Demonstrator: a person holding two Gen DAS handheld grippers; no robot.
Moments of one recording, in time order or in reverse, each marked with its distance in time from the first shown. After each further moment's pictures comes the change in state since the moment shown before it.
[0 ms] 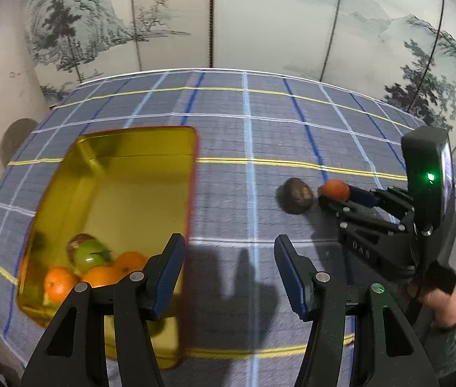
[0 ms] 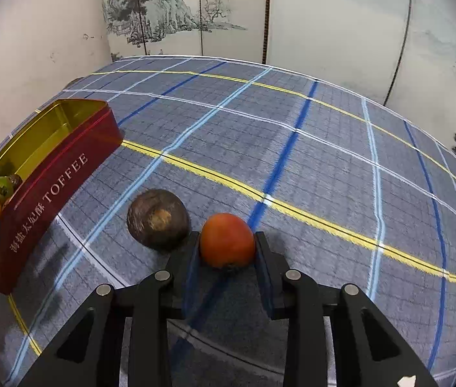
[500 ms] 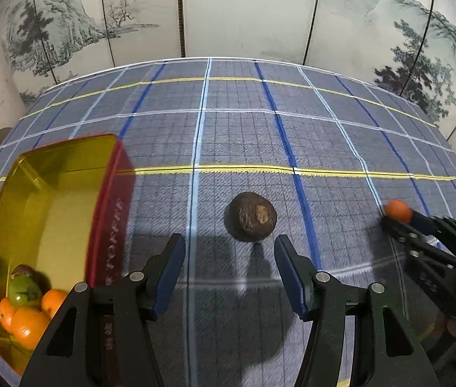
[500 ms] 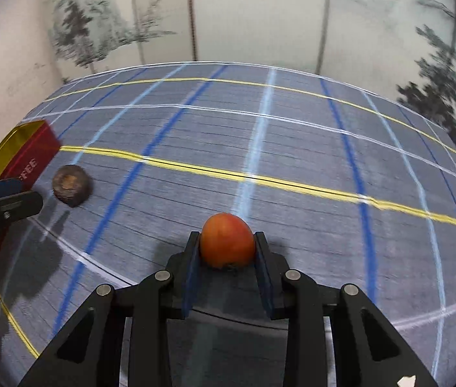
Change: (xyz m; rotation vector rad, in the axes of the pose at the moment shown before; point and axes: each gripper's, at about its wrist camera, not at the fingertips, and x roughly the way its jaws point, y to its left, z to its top) left arm 0.062 -0.051 0.026 0.049 0.044 -0.029; right arm -0.039 -0.083 -0.047 0.202 -0.001 -0.134
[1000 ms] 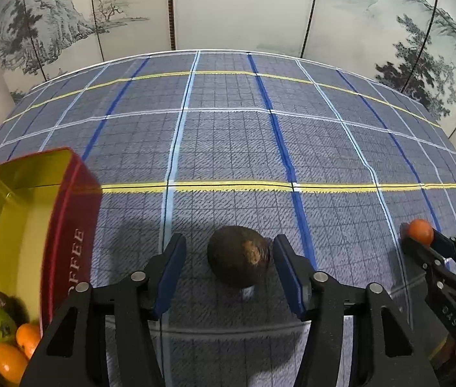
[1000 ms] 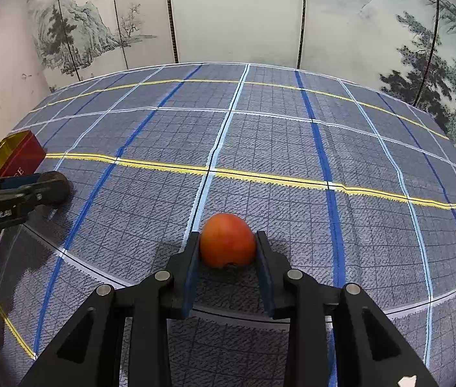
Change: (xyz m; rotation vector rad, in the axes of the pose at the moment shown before) left arm 0.041 -0.010 0.021 0.006 0.025 -0.027; right arm -0.004 -0.020 -0.006 0.046 -0.001 -0.020
